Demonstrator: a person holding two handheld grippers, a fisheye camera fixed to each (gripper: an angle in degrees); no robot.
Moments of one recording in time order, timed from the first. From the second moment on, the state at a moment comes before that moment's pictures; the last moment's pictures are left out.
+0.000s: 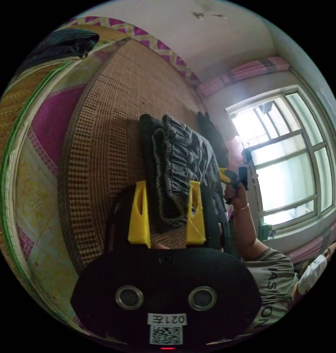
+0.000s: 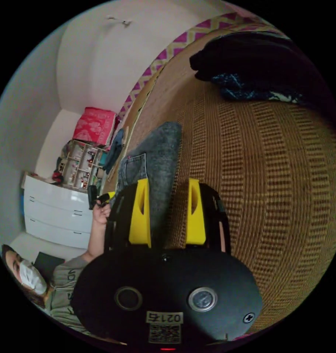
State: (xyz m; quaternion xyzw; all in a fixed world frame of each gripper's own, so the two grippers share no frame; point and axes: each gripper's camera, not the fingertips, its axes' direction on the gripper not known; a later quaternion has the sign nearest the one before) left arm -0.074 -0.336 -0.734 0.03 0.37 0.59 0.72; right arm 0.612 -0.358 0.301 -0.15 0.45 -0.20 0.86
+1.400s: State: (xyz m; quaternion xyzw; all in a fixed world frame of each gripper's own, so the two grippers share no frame) left arm -0.169 -0.285 -0.923 0.54 0.19 0.39 0.73; right arm 0.610 -0.287 0.691 -0.32 0.47 -0.52 0.64
